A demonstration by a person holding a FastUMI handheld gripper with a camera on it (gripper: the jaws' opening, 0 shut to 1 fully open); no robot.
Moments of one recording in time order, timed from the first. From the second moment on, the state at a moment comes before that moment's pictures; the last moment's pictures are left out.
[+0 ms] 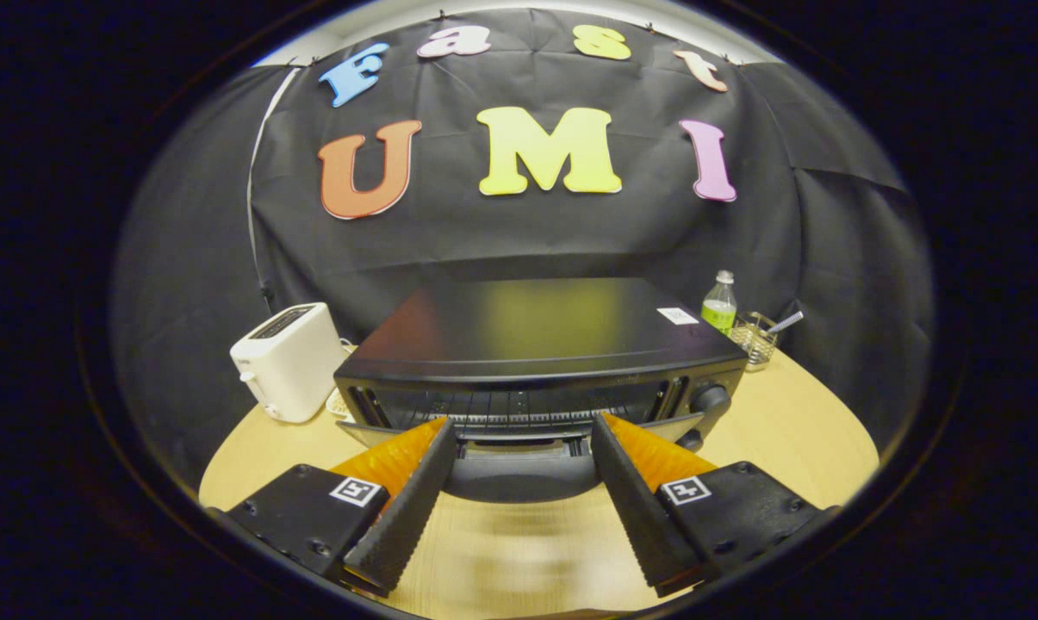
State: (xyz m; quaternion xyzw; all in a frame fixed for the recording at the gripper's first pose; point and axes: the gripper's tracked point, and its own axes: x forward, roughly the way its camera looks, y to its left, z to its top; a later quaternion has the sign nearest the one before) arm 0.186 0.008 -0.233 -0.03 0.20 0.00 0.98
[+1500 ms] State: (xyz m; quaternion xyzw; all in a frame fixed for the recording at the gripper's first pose) arm 0.066 0.032 -0.297 0.02 0.34 0.11 0.93
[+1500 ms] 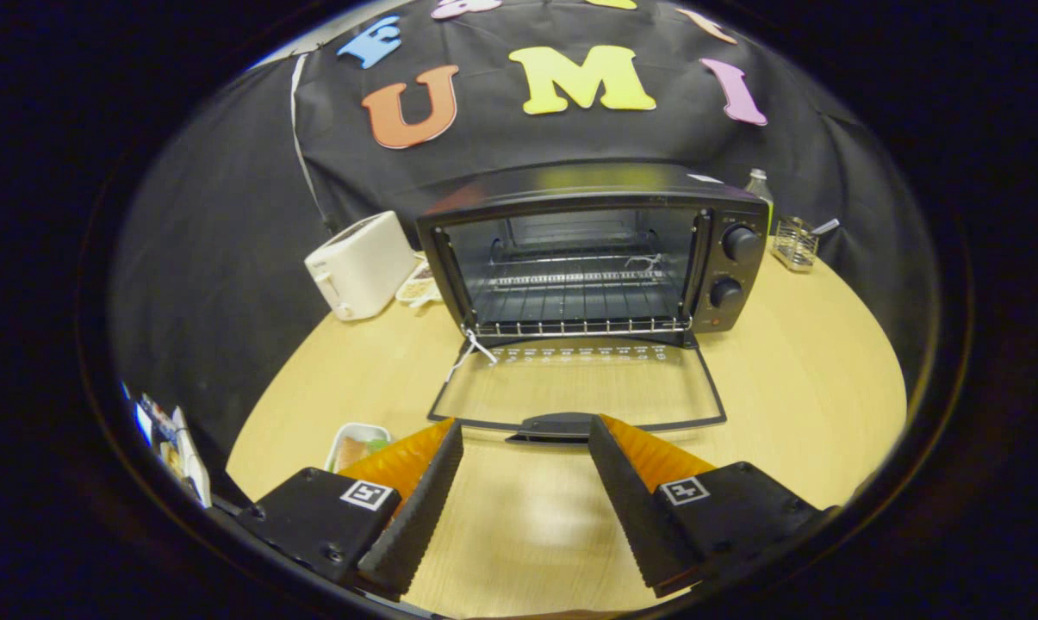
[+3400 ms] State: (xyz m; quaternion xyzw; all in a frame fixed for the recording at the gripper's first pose) arm -0.005 0.116 -0.285 0.25 0.54 0.33 0.73
